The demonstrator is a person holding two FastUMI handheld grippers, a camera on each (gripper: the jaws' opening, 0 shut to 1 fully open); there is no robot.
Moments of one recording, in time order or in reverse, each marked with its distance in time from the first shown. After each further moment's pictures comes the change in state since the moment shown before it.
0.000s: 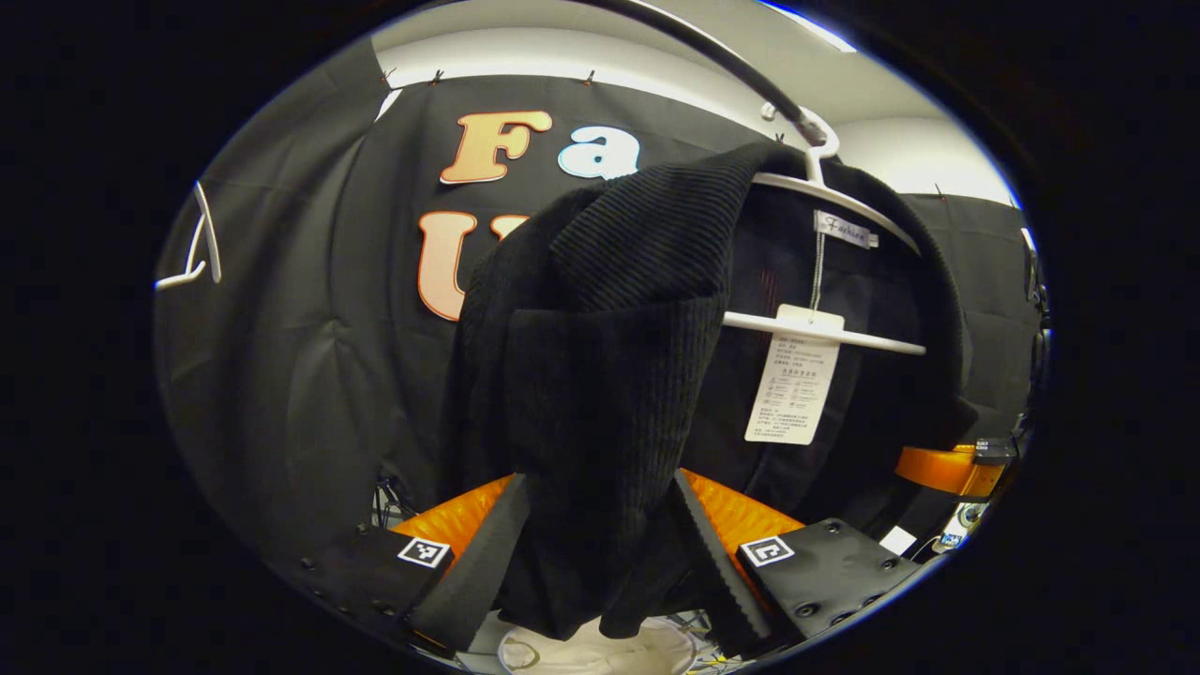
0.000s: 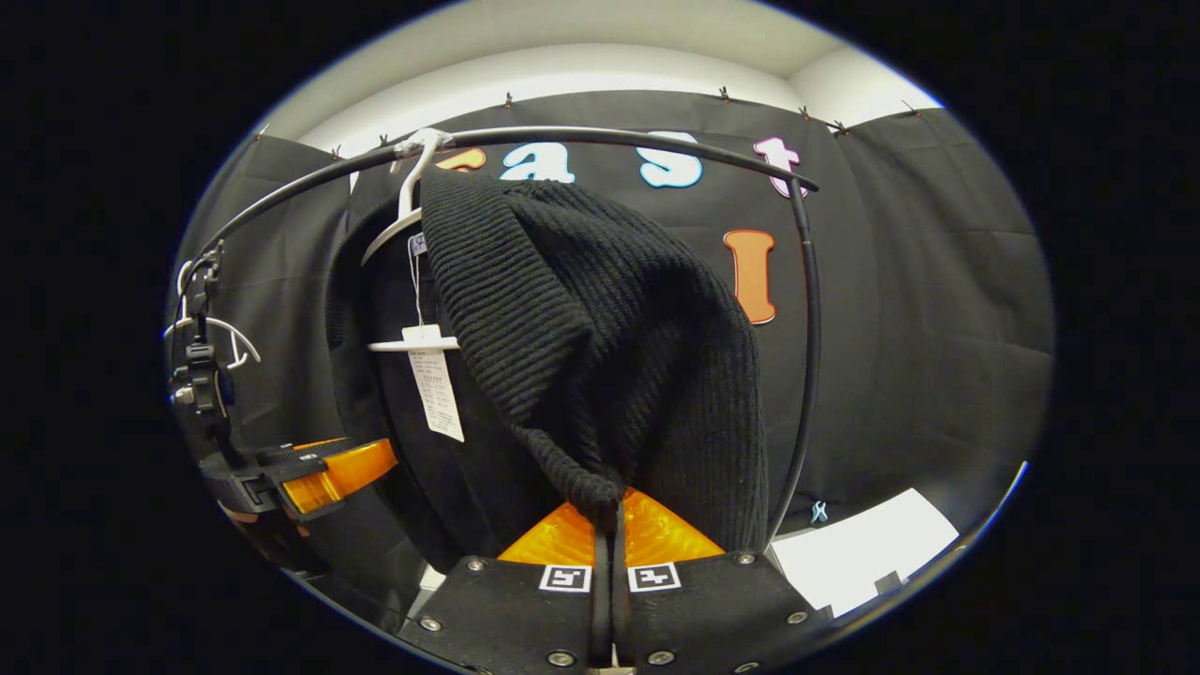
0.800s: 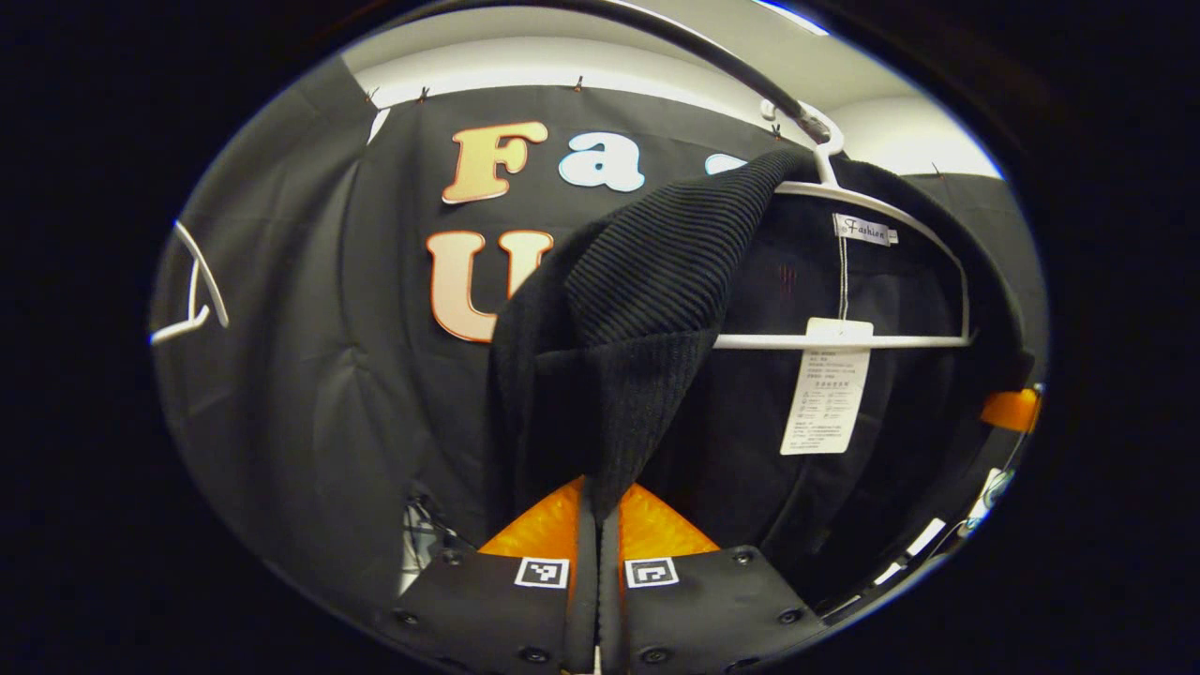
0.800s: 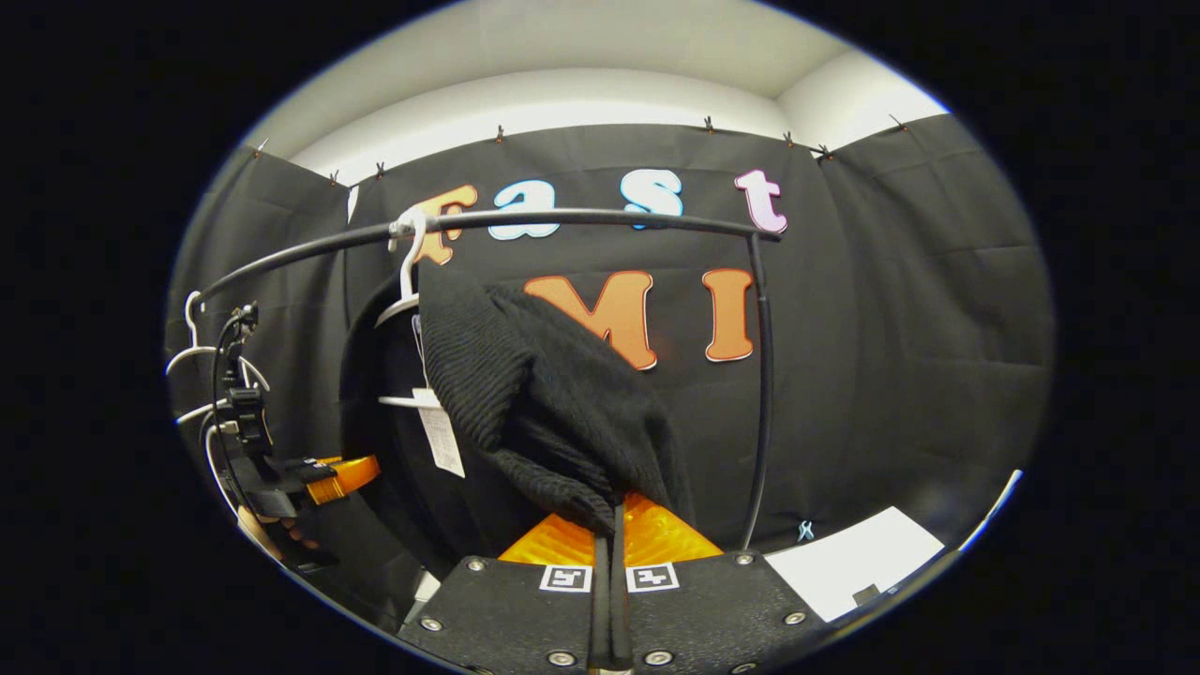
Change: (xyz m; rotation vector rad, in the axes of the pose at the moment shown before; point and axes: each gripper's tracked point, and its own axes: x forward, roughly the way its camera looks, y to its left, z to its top) left arm -0.004 0.020 0.023 0.125 -0.032 0.043; right arm -0.050 -0.035 0.057 0.008 -0.110 -0.026
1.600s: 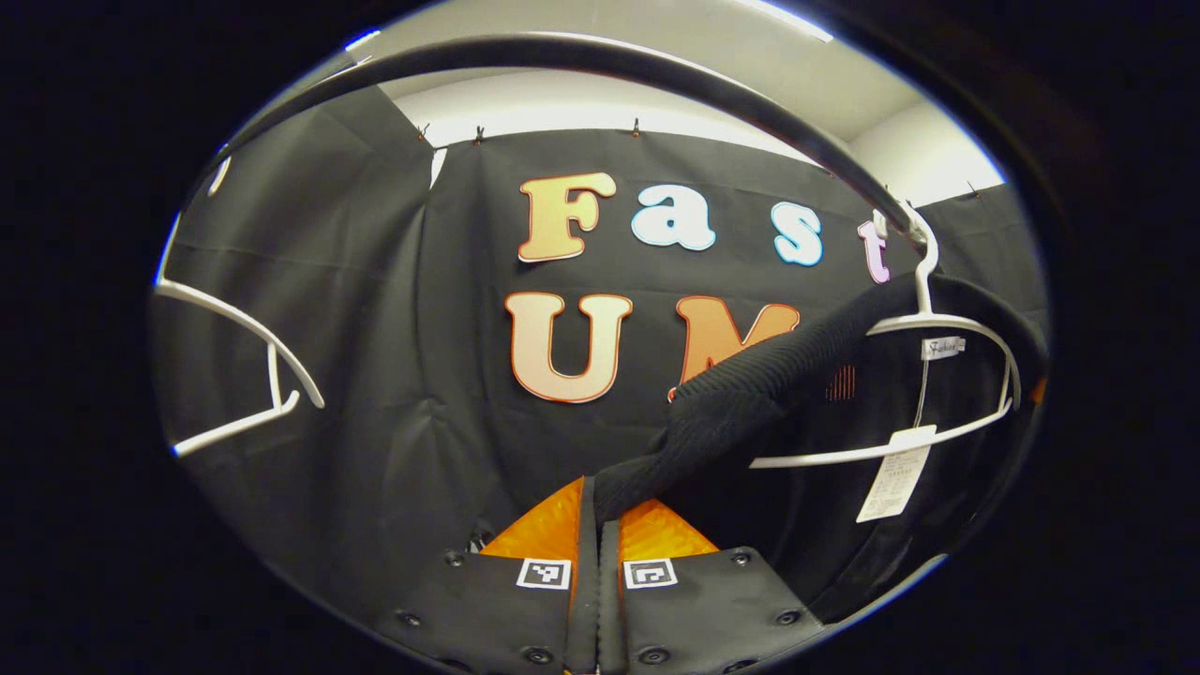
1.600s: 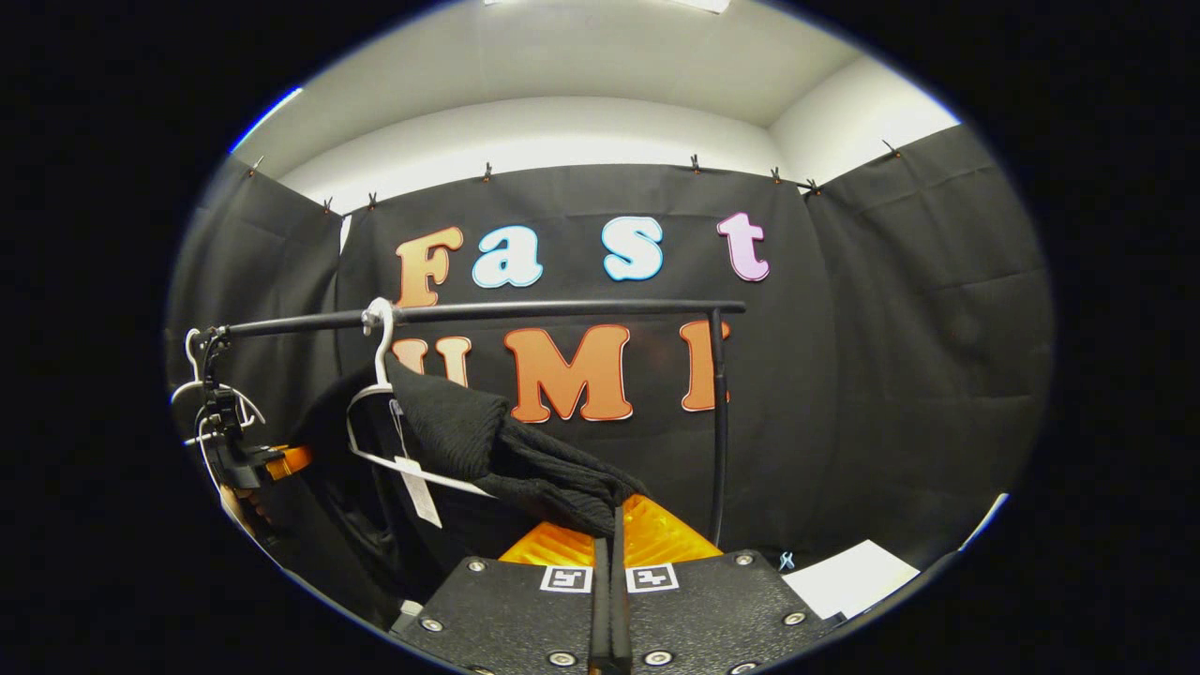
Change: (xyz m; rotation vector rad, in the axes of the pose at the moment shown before) left arm -0.018 0.086 0.083 -0.009 -0.137 0.199; right arm -0.017 -0.049 0.082 -0.027 -0.116 -0.028
